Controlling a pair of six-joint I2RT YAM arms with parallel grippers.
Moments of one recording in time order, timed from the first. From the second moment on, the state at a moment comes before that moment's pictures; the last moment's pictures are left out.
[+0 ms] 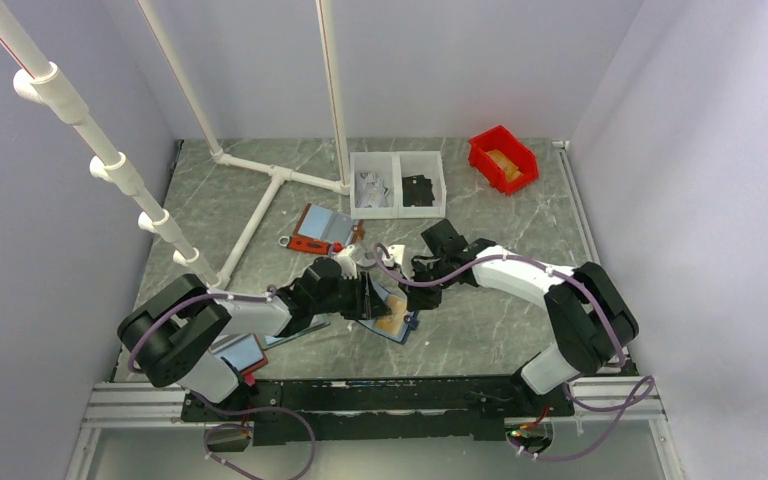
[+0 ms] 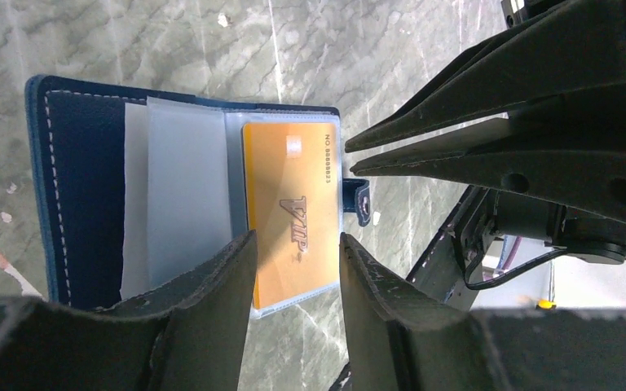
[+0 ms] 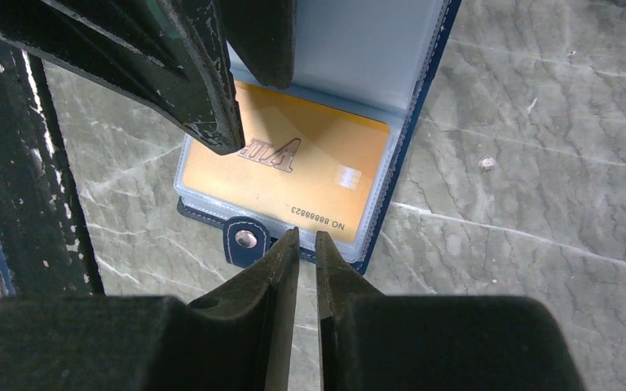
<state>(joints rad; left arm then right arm) -0.80 1.50 0.46 0.52 0.31 -0.80 0.61 1.53 0.84 -0.44 -0.60 -0.58</state>
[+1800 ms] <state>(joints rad) -0.78 1.63 0.37 0.76 0.25 -1.03 0.68 1.61 0.90 -0.44 -0.47 -0.48</state>
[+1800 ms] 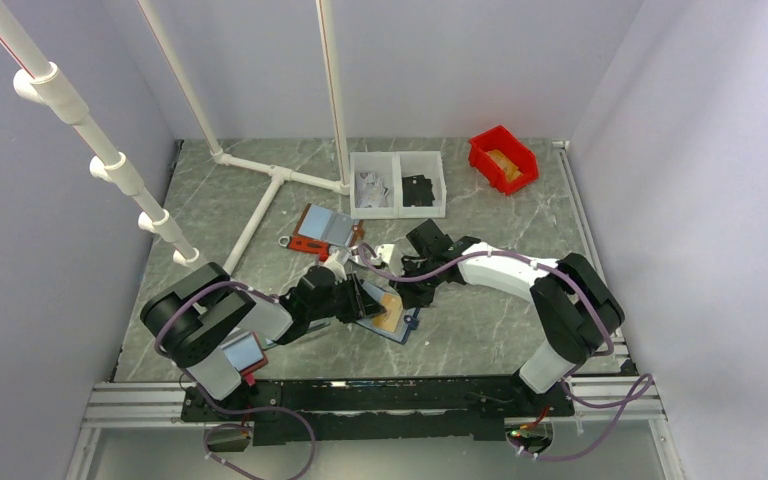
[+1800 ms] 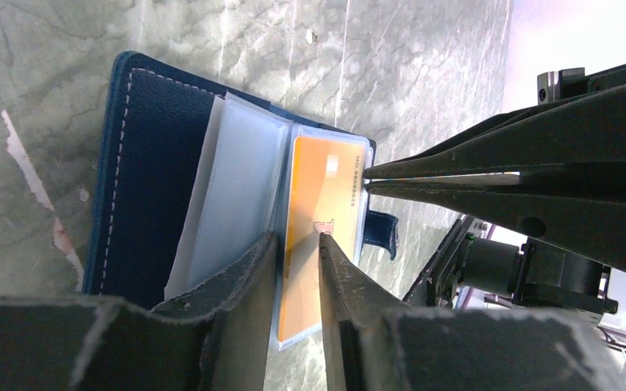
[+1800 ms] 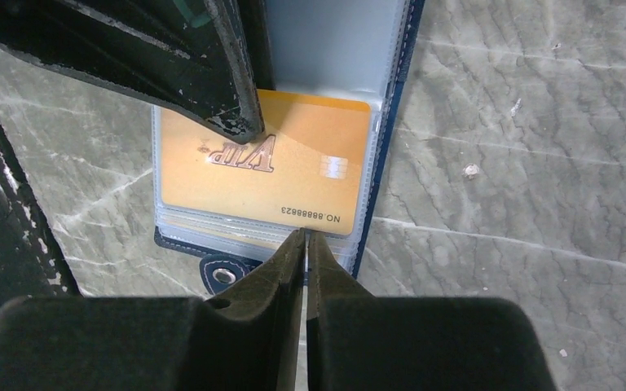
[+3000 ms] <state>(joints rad) -0.79 1.38 0.34 0.65 0.27 -0.82 0.57 1.54 0.97 -0.53 -0.70 -0.50</state>
